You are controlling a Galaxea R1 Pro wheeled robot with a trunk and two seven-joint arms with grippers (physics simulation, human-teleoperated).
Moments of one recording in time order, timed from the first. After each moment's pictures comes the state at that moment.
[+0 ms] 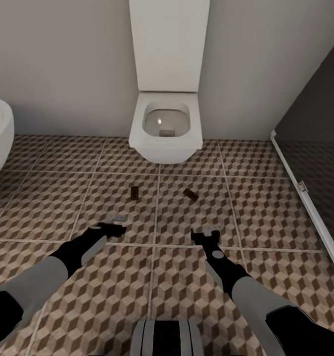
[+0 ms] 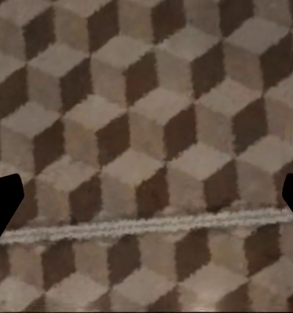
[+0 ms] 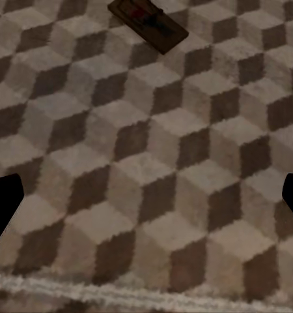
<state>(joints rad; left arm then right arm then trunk) -0.98 0.20 -0.78 -0.59 0.70 0.32 0.19 -0.87 0.09 0.26 -0.31 -0.07 -0.24 -0.19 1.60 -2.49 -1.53</state>
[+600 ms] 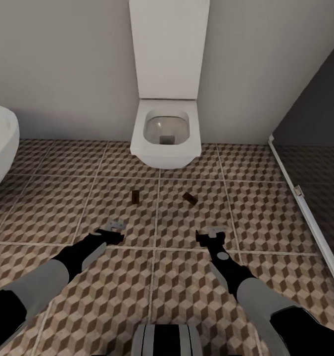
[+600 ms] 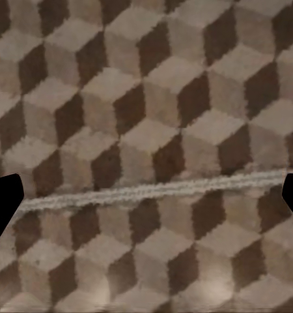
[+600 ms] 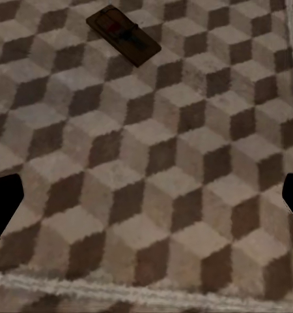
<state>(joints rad) -0.97 0.19 -0.84 -0.51 0.70 0.31 0.18 -0.87 0.06 0.26 -0.30 -0.07 -0.24 -0.19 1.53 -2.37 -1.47</state>
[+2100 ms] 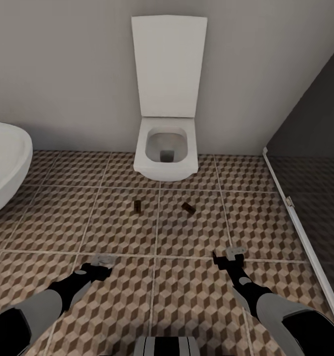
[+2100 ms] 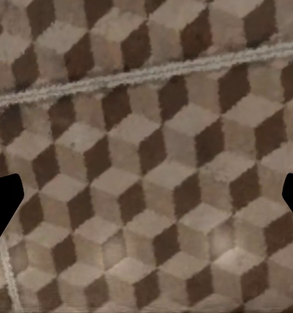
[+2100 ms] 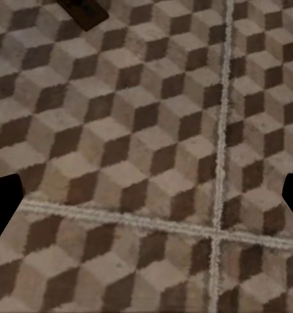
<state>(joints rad) -0.85 0.16 -0.90 -0.16 0.70 0.02 0.01 -0.84 -0.04 0.26 -0.02 -0.07 -0.46 -0.10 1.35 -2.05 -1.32</state>
